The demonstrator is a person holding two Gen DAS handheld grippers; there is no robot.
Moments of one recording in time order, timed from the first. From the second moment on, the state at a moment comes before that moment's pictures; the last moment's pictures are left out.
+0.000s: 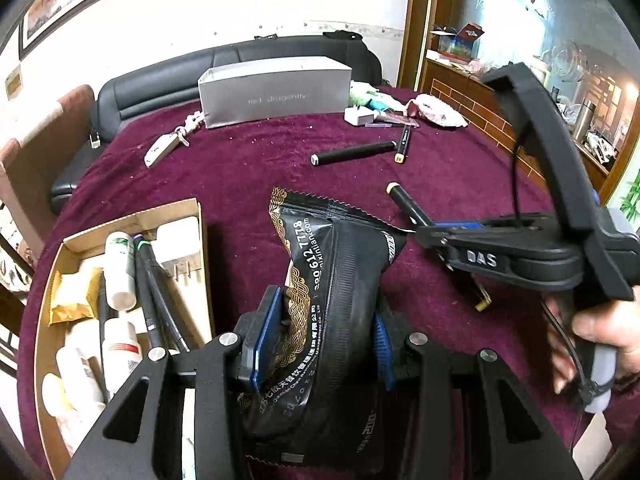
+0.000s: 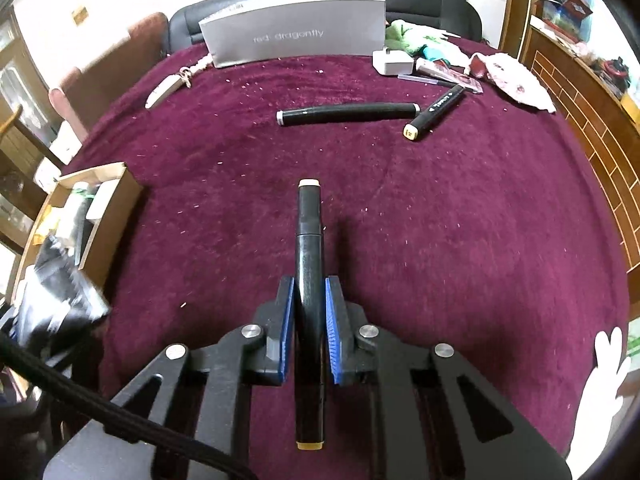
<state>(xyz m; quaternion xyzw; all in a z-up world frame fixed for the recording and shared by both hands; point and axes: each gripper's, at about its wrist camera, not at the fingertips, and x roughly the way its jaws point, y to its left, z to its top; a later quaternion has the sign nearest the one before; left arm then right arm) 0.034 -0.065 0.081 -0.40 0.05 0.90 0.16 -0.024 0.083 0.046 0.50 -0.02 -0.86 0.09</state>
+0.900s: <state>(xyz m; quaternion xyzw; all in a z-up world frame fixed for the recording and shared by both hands) 0.084 -0.145 0.107 -0.35 0.05 0.93 0.07 0.049 0.014 0.101 0.45 -0.06 -0.87 0.19</state>
